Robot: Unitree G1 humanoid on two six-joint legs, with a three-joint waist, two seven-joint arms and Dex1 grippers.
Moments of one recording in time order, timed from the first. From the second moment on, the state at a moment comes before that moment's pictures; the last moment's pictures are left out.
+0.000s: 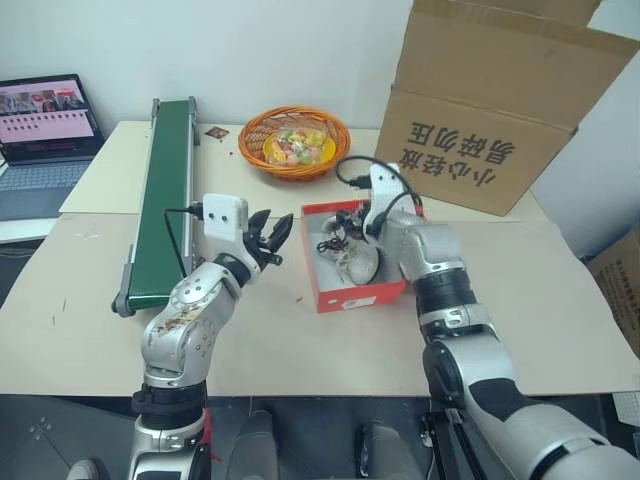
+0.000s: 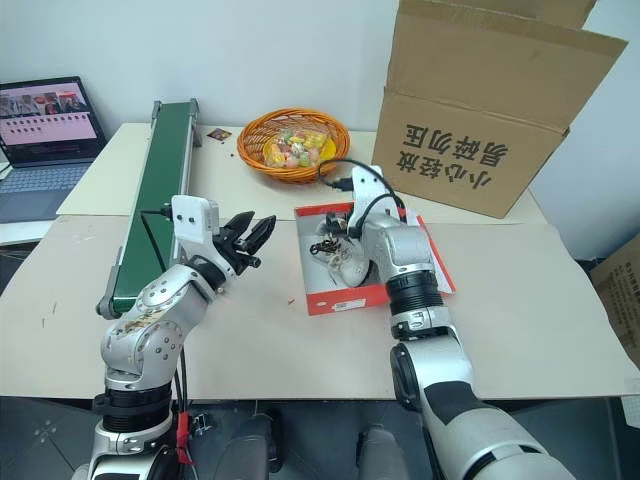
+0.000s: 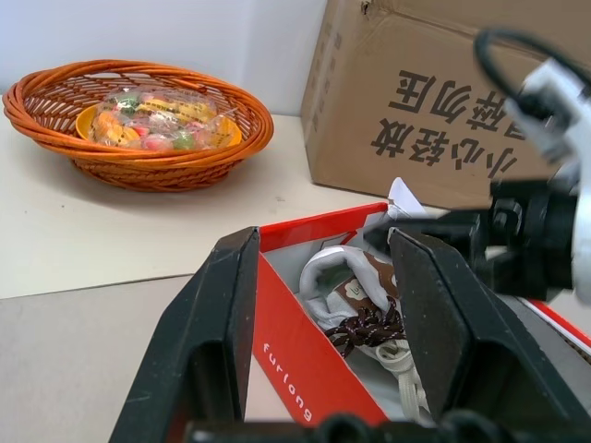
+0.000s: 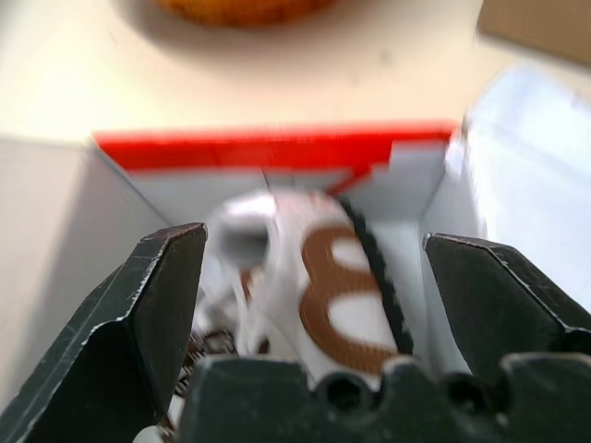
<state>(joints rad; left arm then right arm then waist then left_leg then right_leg) -0.38 0.20 0.09 -0.38 -0.43 0.70 -0.19 -1.01 -0.07 -0.10 0.44 0.22 0.84 0.03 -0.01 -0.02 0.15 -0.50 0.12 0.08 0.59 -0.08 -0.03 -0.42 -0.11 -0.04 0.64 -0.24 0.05</state>
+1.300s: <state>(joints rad) -0.19 0.33 0.45 -0.32 -0.31 0.61 -0.02 -0.77 -0.15 0.34 0.07 0.12 0.32 0.57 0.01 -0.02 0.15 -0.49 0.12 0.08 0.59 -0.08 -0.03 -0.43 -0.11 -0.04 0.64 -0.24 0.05</state>
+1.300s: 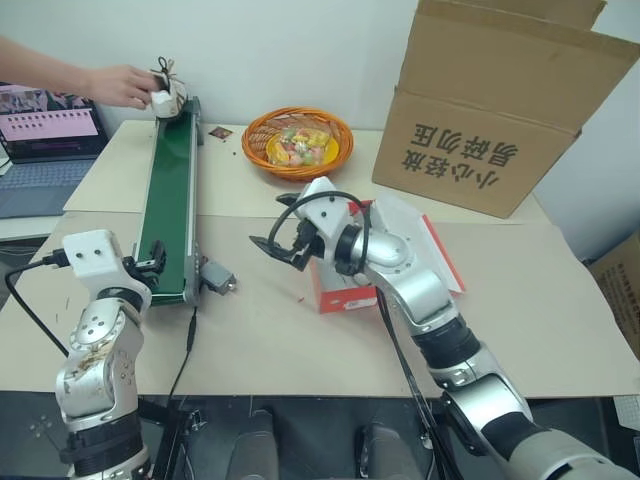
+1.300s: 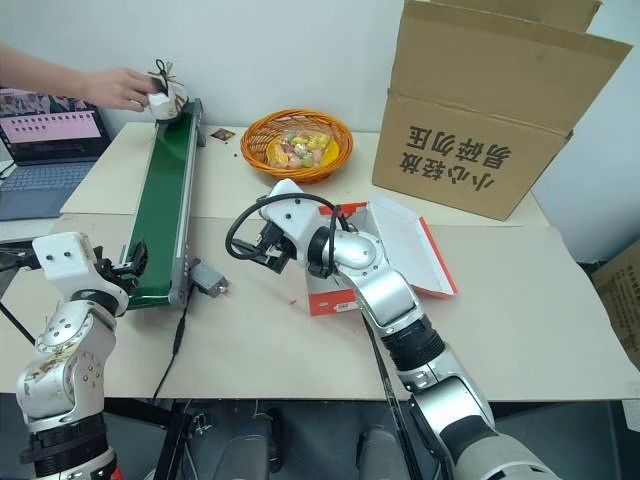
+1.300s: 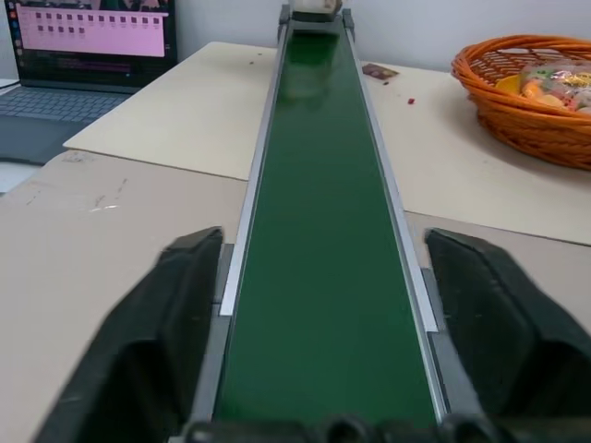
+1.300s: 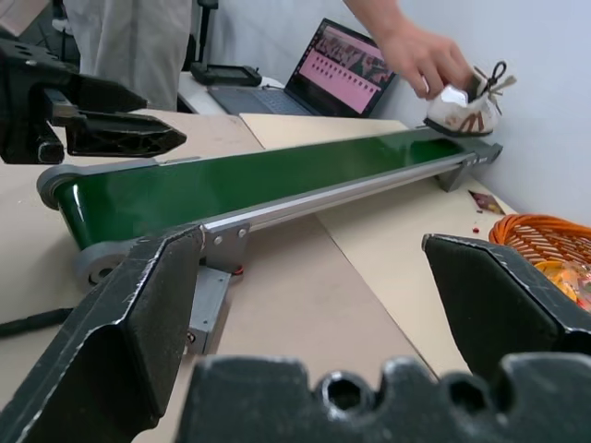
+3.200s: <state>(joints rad) -0.22 0.40 0.33 -0.02 -0.19 0.46 -0.13 -0.80 -0.08 0.21 0.18 0.09 0.37 0.49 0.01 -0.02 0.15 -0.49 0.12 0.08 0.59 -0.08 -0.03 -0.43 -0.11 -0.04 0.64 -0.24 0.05</state>
